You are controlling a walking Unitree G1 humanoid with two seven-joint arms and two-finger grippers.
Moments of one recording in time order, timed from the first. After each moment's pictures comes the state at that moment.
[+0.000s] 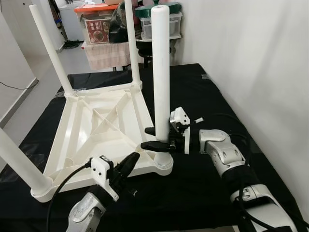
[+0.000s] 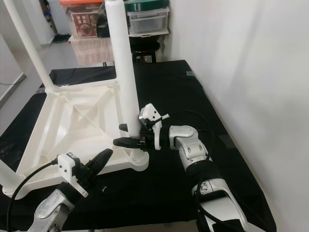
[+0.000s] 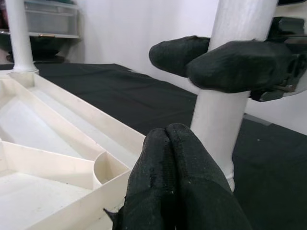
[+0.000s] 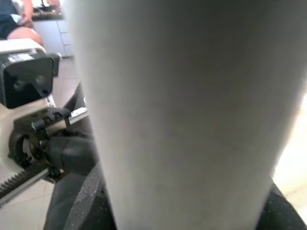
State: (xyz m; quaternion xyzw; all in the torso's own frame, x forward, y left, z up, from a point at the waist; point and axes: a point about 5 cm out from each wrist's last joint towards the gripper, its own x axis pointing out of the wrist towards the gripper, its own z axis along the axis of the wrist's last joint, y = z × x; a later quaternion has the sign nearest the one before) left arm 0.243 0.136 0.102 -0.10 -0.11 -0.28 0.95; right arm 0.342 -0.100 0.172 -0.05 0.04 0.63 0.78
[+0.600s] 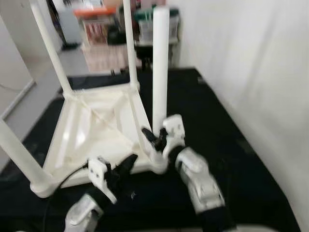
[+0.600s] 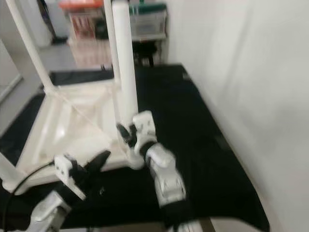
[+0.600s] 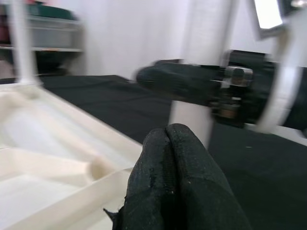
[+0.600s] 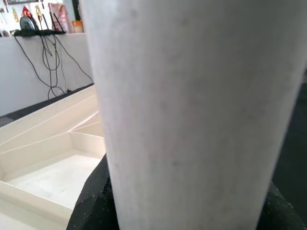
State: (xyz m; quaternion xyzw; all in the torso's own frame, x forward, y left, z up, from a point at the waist) left arm 0.238 0.142 0.100 -0.10 -0.10 -0.27 0.95; right arm 0.314 -0.063 0.128 -0.01 0.03 0.26 0.96
